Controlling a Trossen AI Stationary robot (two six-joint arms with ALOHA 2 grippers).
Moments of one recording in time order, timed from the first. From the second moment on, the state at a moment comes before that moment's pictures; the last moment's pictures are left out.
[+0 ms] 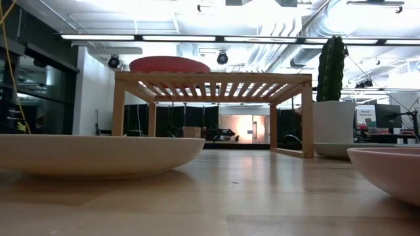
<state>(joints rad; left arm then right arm) 0.08 0.69 0.77 0.17 -0.01 -0.25 0.99 1.84 1.13 -1.05 0.08 1.27</state>
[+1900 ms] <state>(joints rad) 0.08 0.69 0.77 0.17 0.05 -0.34 0.09 1.45 1.72 -1.17 0.41 -0.10</state>
